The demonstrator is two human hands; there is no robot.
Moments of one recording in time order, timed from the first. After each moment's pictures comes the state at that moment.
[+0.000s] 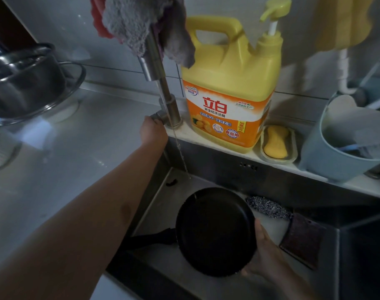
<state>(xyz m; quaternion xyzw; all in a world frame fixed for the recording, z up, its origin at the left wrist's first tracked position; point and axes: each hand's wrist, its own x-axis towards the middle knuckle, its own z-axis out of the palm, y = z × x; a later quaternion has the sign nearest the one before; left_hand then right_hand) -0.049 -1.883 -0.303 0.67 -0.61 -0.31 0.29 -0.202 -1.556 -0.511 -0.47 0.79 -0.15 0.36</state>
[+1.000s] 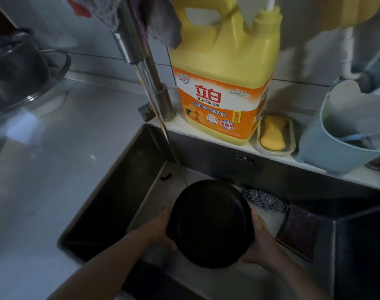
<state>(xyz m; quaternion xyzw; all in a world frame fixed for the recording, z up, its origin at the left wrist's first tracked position) 0.059 -1.751 -0.483 0.45 -0.78 -0.36 -0.22 -0.210 -1.561 -0.517 -0.45 0.75 -0.24 0.41</state>
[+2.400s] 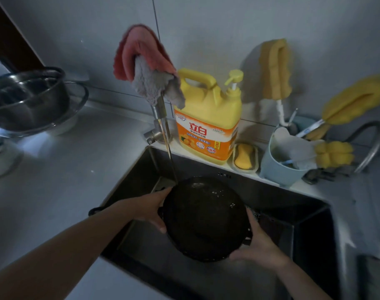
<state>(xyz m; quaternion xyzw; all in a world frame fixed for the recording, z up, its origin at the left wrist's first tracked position) 0.036 -1.771 -0.317 0.33 -0.83 -0.41 -0.19 -0.215 -1.527 -0.356 -0.36 0.68 -0.37 0.51</state>
